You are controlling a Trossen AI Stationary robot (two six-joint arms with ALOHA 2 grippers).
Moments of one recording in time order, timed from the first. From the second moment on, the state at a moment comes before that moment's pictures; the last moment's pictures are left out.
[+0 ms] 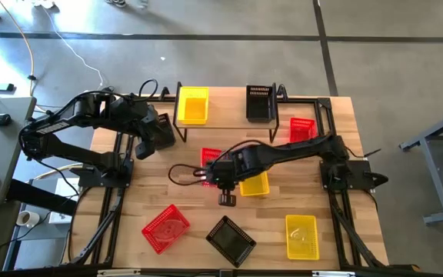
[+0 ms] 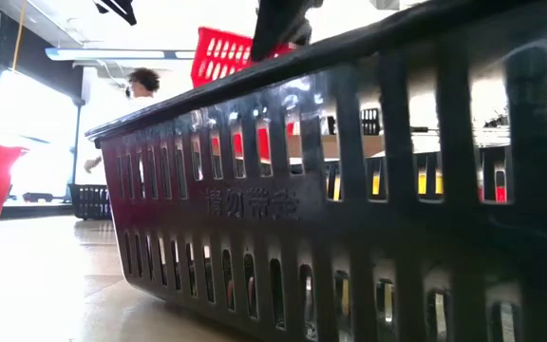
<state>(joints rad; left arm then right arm) 0.28 1.07 1.43 -1.33 -0.09 -0.10 0.19 2.04 1.99 -1.07 0.05 0.20</state>
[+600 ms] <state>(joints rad) 0.28 1.08 1.43 -1.33 -0.10 -0.16 0.10 1.82 1.99 -1.07 0.46 -0.18</state>
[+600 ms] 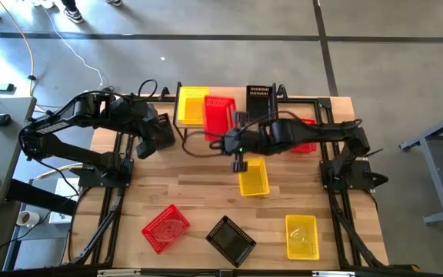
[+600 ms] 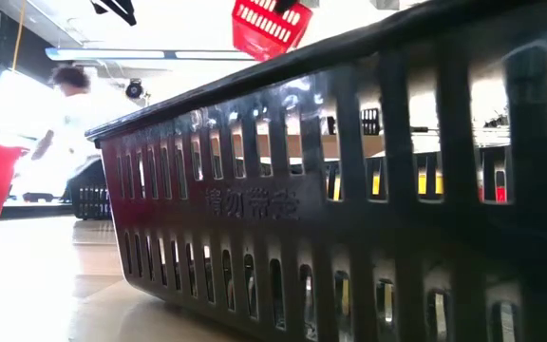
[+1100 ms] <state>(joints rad) 0.28 1.08 1.43 -1.33 -0.10 -0.24 -0.13 1.81 1.99 -1.08 0.40 -0.32</state>
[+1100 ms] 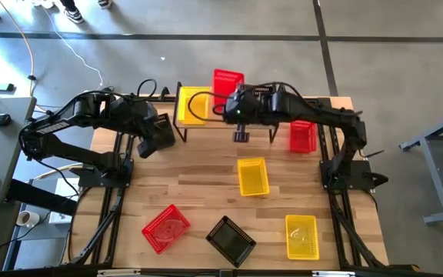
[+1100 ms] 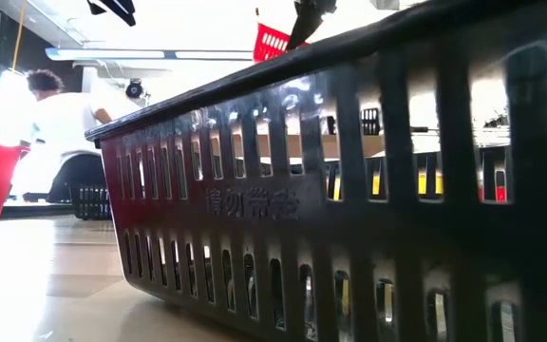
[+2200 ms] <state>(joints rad) 0.28 1.08 1.43 -1.33 -0.15 -0.36 -0.22 1.97 1.99 -1.16 0.24 -0.31</state>
